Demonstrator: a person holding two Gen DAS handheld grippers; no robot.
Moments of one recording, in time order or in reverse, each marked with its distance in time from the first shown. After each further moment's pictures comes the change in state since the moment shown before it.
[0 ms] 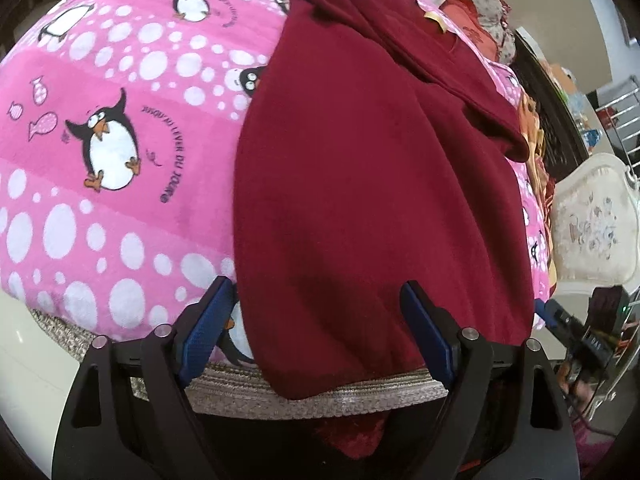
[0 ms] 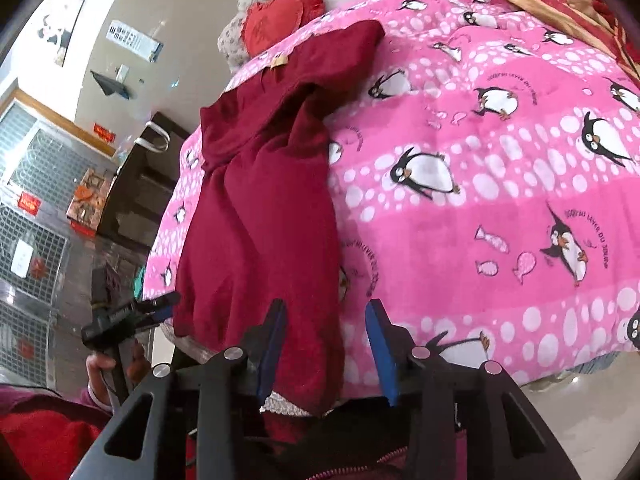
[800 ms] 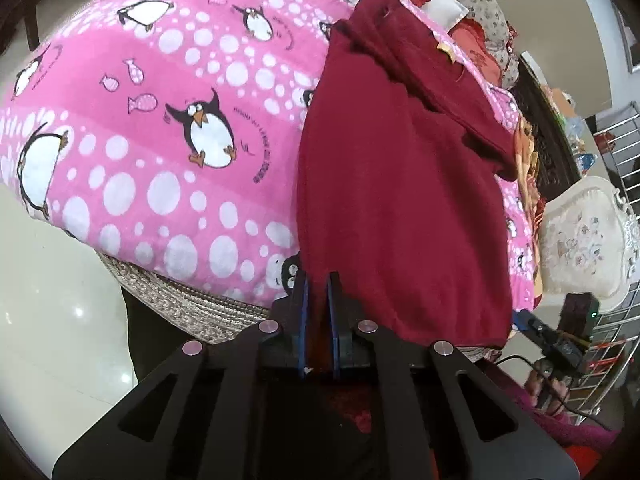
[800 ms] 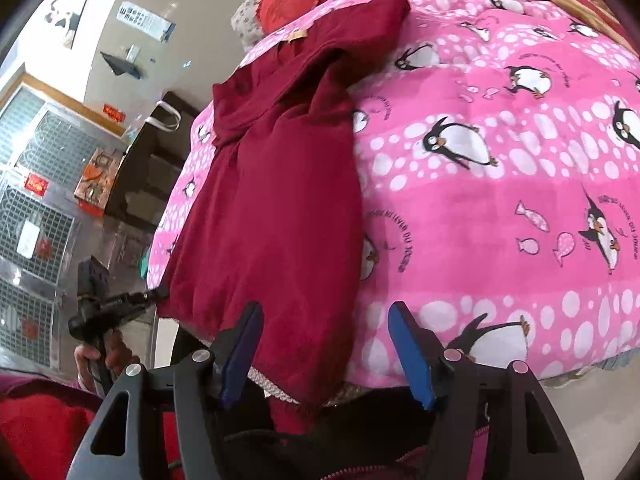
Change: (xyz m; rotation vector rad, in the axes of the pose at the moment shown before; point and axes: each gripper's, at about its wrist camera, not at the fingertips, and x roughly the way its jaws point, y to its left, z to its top) left arm -0.053 0.035 -0.012 -0.082 -0.027 -0.036; right arm 0.021 0.015 -0.012 -0.052 0.074 0.038
